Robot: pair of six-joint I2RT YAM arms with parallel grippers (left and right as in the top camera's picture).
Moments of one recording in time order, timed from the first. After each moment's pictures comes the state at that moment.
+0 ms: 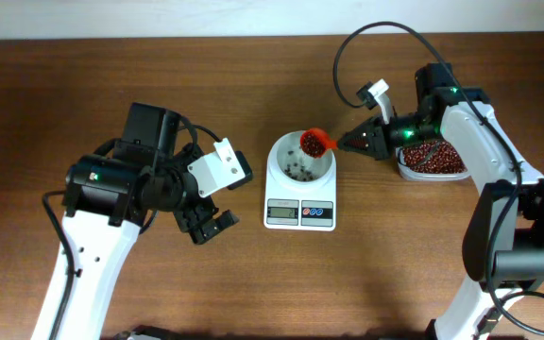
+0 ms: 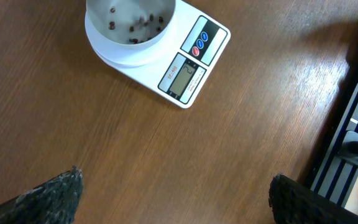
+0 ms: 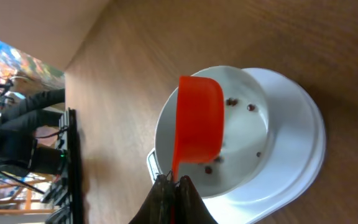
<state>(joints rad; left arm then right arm) -0.22 1.30 1.42 -1.32 0.39 0.82 0.02 1.97 1.50 -0.98 -1.07 -0.61</state>
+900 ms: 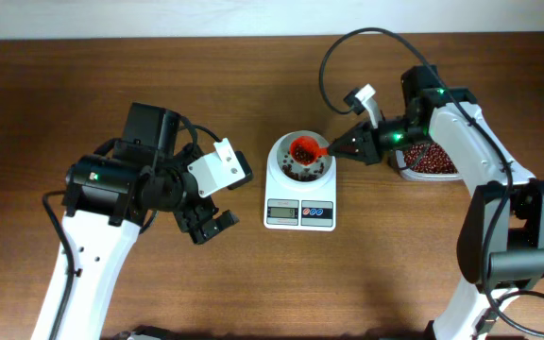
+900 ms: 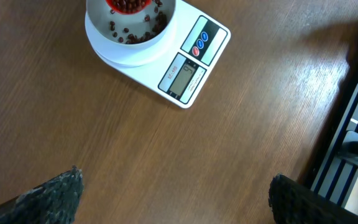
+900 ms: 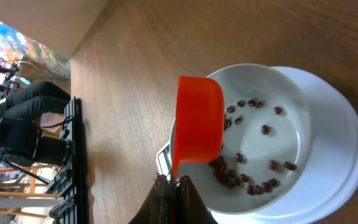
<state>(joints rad) -0.22 1.30 1.42 -1.32 0.39 0.82 0.08 1.97 1.50 -0.99 -1.06 -0.63</state>
